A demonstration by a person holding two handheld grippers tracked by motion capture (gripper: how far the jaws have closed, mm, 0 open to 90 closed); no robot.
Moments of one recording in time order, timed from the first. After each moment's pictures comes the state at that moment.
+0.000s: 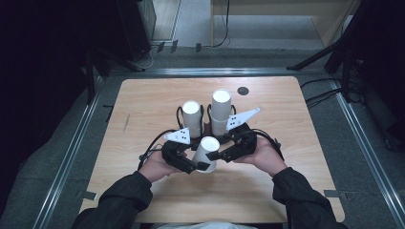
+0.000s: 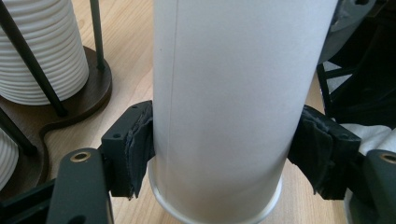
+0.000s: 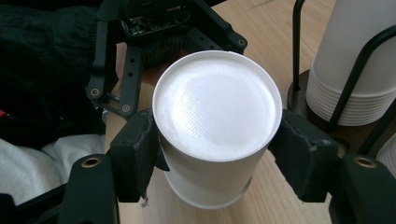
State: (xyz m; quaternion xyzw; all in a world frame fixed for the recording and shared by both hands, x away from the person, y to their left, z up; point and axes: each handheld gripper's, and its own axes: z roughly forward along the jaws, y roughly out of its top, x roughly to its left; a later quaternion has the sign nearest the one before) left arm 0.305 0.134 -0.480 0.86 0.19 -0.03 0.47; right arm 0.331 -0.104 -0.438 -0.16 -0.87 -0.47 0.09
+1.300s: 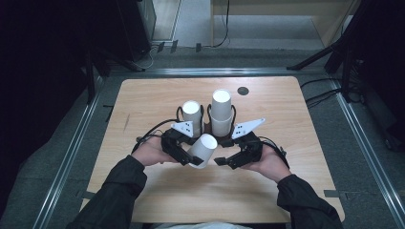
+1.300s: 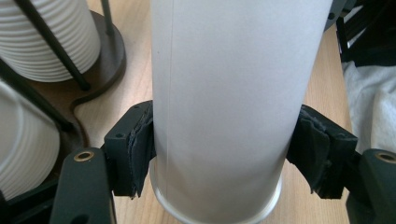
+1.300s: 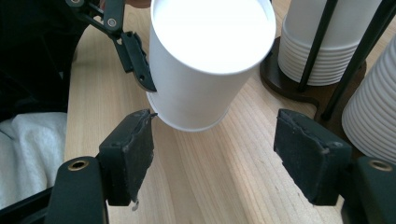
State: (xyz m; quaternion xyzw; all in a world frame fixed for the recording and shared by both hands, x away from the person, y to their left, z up) left arm 0.336 0.135 -0.465 0.92 0.13 -0.05 0.36; right arm 0.323 -0.122 -0.465 -0.18 -0.88 -0.45 0.03
